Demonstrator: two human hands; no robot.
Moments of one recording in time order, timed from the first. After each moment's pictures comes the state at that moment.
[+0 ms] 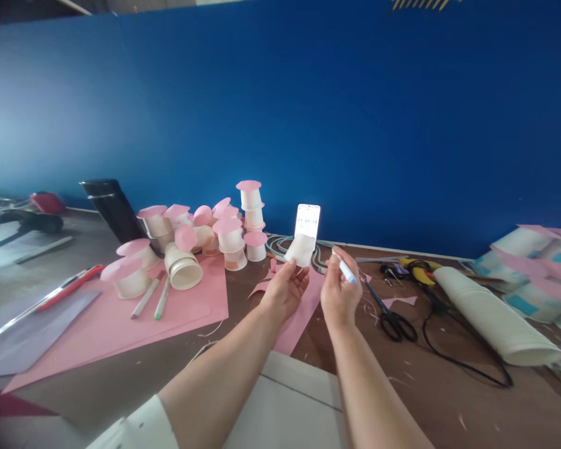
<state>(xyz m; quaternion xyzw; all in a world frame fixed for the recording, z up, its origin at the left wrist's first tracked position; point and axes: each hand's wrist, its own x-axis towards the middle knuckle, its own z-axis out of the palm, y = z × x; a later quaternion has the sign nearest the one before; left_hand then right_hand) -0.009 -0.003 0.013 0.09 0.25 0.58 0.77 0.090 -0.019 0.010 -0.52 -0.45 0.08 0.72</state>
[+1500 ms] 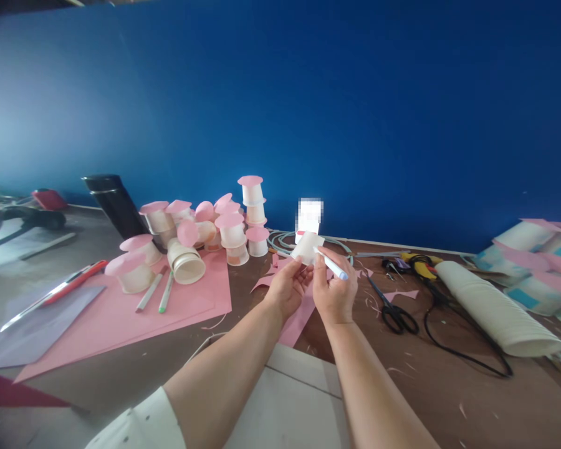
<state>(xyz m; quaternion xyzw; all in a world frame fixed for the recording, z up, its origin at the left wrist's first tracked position) -0.008 -0.009 0.014 0.10 0.24 0.57 0.78 0.081 -0.032 0.018 -0.51 -0.60 -0.14 0.60</state>
